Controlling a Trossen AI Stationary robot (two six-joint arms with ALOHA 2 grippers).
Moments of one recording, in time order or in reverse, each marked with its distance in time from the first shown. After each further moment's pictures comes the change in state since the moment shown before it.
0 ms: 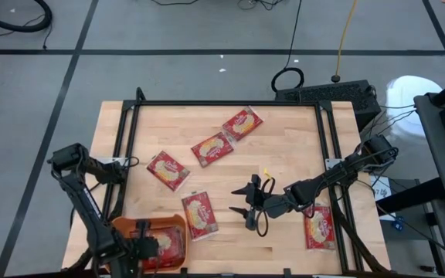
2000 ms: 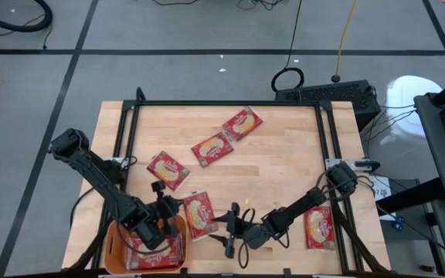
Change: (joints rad) left arm 0.330 -0.165 -0.109 -0.037 -0.441 0.188; right arm 0.111 0.502 0.299 0.331 0.100 0.050
